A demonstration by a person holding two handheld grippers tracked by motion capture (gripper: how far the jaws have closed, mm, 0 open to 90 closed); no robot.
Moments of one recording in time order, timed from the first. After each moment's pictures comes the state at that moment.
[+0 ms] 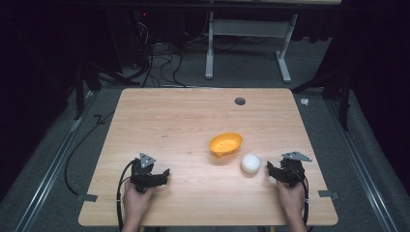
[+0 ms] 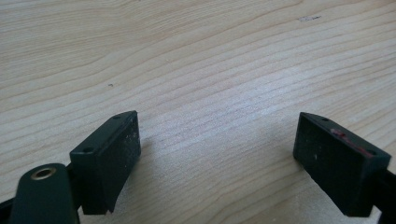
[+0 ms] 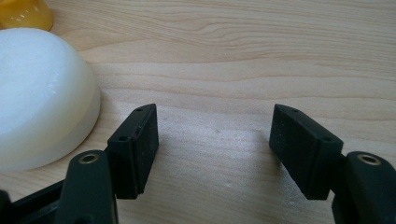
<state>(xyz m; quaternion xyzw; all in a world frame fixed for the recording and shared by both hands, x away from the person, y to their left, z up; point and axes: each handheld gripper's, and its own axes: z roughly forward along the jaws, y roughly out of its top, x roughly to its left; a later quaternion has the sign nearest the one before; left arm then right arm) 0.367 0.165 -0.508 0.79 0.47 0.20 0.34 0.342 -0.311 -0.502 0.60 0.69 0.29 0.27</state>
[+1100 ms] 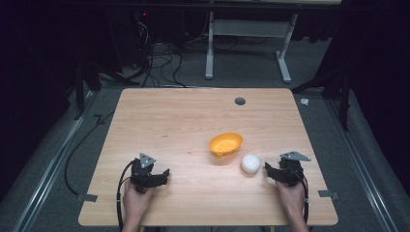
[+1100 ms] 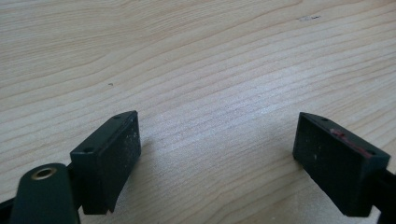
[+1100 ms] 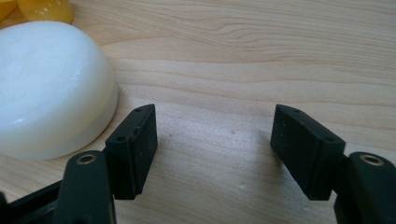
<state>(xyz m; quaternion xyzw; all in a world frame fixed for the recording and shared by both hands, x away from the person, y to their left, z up) 0.366 0.166 -0.508 0.79 0.48 0.20 0.34 0.343 -0.309 -0.501 0.58 0.71 0.30 0.25</state>
